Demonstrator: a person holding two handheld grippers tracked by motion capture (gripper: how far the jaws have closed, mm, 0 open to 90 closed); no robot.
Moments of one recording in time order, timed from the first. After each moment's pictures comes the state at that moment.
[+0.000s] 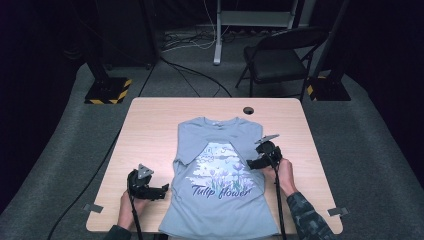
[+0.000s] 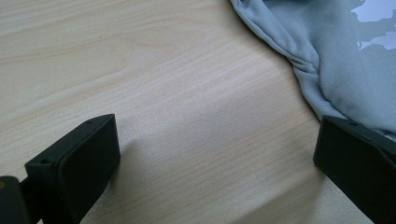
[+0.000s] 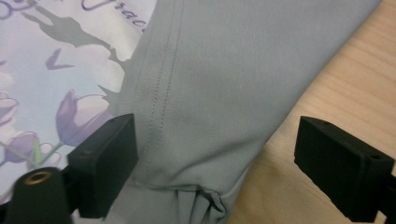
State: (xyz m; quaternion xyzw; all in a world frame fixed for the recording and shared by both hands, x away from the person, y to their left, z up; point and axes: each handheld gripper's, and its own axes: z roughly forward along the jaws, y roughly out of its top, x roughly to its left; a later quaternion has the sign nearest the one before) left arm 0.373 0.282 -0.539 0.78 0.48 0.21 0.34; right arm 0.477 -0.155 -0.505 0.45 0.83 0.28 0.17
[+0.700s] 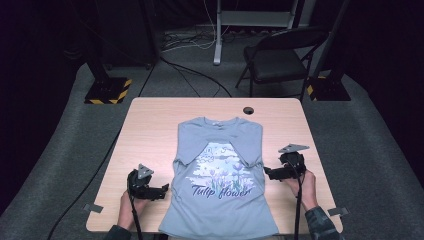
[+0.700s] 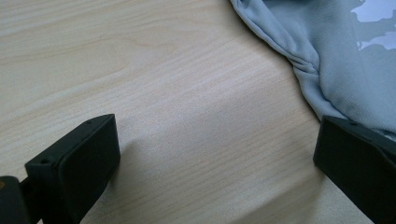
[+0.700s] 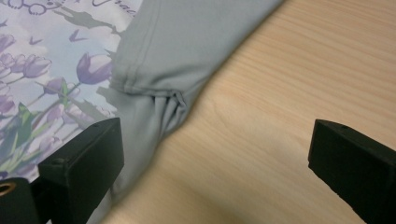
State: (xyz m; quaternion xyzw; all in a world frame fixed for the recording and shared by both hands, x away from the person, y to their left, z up) left arm 0.373 0.282 -0.539 0.78 0.48 0.21 0.34; right arm 0.420 -0.215 -0.487 0.46 0.80 0.33 0.19
